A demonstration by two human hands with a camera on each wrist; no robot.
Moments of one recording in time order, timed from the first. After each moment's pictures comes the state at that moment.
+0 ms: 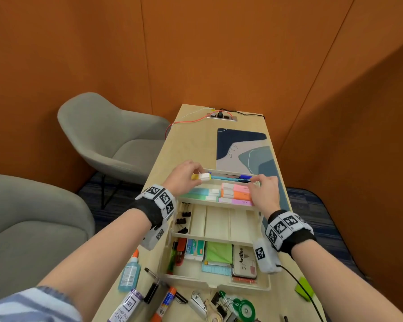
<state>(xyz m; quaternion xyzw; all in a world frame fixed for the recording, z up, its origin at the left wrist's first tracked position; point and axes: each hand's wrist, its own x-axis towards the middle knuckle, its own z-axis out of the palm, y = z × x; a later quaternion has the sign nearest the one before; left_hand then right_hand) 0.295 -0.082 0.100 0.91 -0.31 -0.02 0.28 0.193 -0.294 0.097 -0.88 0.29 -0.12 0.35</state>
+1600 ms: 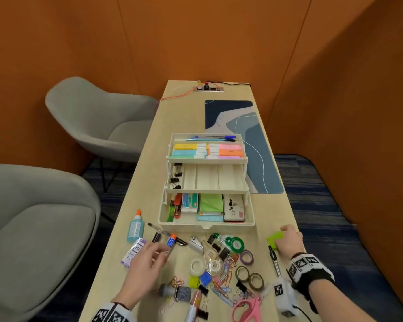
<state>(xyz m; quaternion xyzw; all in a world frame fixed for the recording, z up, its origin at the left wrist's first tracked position) 0.029 0.047 -0.022 0.90 -0.13 -0.13 0.39 -0.031 -0.335 -0.058 -0.84 0.45 0.07 0.29</state>
